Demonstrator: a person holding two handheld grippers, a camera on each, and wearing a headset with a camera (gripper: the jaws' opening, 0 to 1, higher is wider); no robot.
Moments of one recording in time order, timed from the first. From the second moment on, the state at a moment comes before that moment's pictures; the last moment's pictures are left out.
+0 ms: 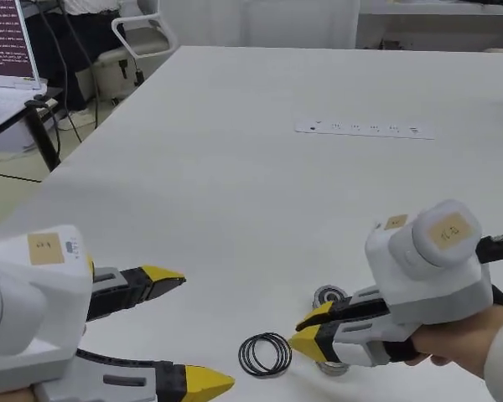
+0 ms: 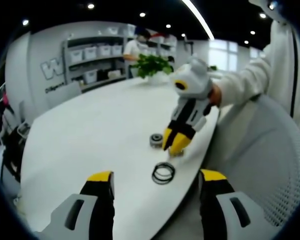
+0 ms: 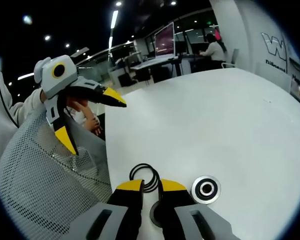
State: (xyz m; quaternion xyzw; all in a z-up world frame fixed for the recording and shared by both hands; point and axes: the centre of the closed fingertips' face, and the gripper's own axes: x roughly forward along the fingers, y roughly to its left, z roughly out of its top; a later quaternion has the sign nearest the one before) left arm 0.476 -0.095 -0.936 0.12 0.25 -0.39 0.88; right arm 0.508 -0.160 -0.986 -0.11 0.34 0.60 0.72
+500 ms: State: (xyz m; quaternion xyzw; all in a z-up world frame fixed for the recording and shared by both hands) left arm 0.473 -0.098 -0.937 0.12 0.25 -0.40 0.87; right arm 0.499 -0.167 -0.929 -0.09 0.28 0.61 0.73
